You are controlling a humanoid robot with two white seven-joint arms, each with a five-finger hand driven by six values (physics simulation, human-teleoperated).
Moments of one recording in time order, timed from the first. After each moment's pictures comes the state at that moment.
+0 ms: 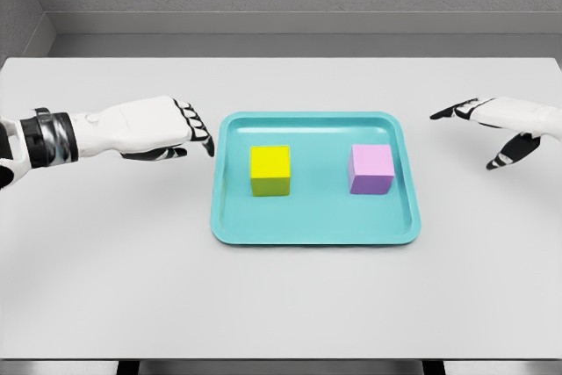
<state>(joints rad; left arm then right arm) -0.54 0.70 -0.46 -1.63 -0.48 -0.61 -0.61 -0.88 -0.98 1.07 -1.12 0.02 -0.61 0.40</state>
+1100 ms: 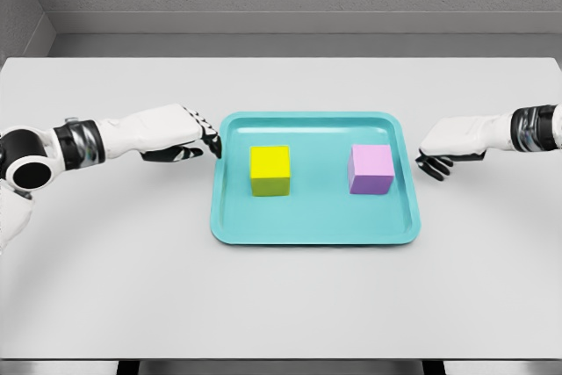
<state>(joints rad) -0.54 0.55 -0.44 -1.39 -0.49 -0.61 -0.61 -0.93 -0.85 1.06 -1.24 0.34 -0.61 0.61</state>
